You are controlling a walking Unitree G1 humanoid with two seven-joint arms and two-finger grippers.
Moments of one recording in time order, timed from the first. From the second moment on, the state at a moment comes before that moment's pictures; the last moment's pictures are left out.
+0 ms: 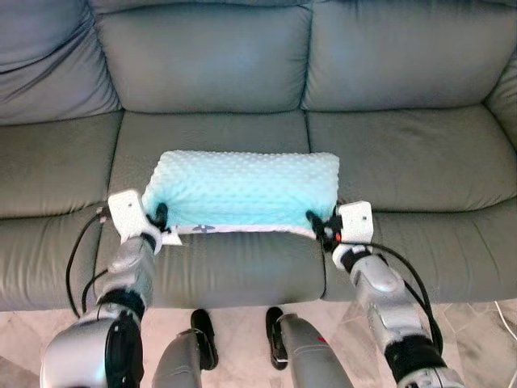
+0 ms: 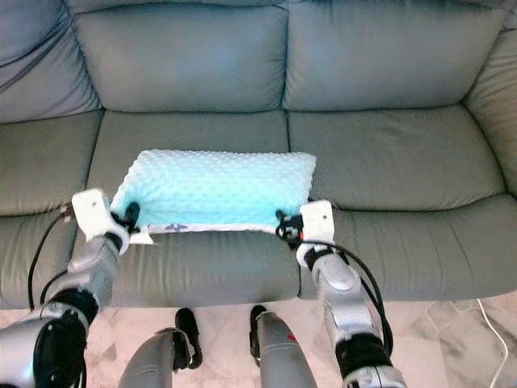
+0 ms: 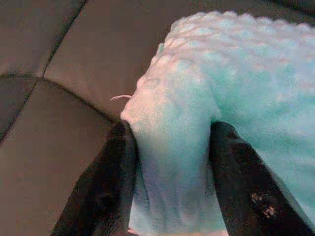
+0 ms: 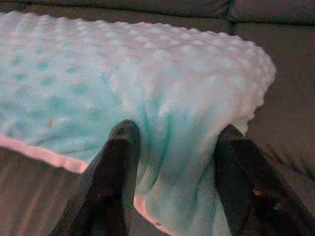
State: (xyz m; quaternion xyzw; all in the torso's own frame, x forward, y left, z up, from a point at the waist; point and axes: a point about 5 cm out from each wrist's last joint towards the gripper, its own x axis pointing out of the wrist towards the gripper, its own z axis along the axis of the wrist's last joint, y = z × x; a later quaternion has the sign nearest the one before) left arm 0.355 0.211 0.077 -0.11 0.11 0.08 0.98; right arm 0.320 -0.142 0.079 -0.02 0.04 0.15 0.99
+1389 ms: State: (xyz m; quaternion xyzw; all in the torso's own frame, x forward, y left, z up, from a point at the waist) left arm 0.329 0.213 0.048 -0.10 0.13 0.02 0.99; right arm 0.283 -0.168 0.078 -0.06 0.08 0.06 0.99
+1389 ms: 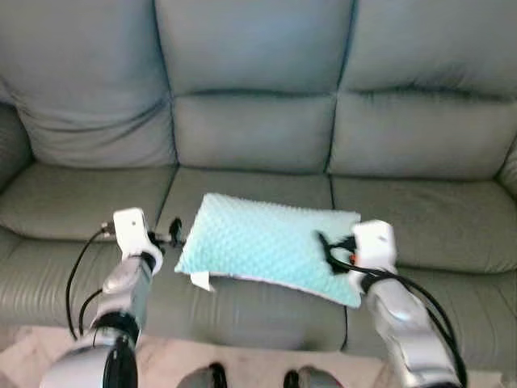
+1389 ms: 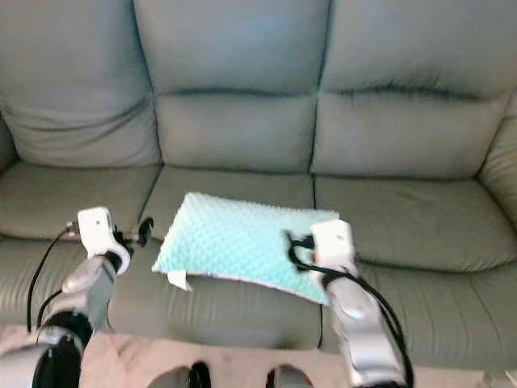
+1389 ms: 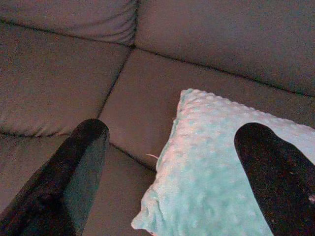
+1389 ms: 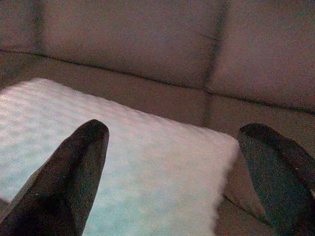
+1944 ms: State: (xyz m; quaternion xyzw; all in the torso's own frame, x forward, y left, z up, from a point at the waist) left arm 0.316 0.198 0.035 -0.06 0.15 -0.04 0.99; right arm 0.283 -0.190 0.070 -0.07 0.14 -0.02 0.99
